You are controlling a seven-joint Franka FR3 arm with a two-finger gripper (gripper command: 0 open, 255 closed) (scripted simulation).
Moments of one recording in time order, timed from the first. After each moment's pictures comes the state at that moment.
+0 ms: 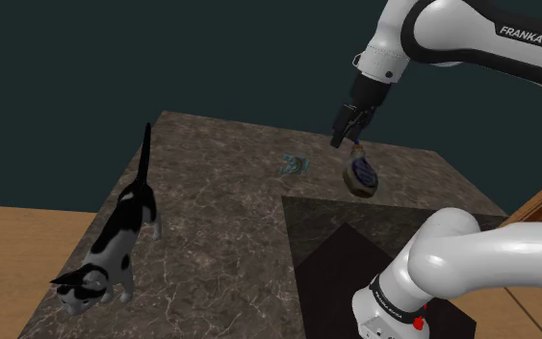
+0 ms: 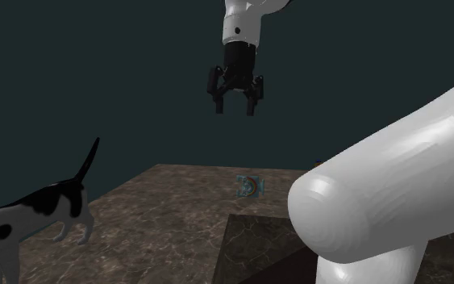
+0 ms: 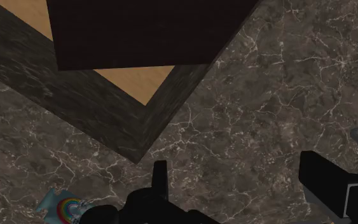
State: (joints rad) arm 0.00 -0.80 -0.01 -2.37 0.07 1.58 -0.01
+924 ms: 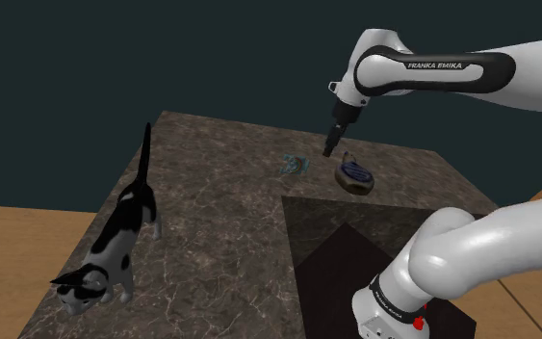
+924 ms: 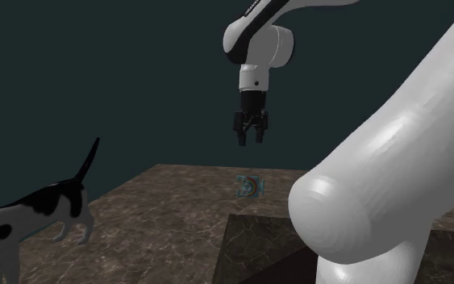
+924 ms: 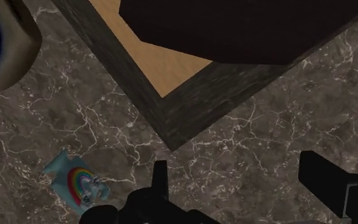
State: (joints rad) arm 0.02 -0.54 -0.24 -2.42 -0.09 1.87 -0.46
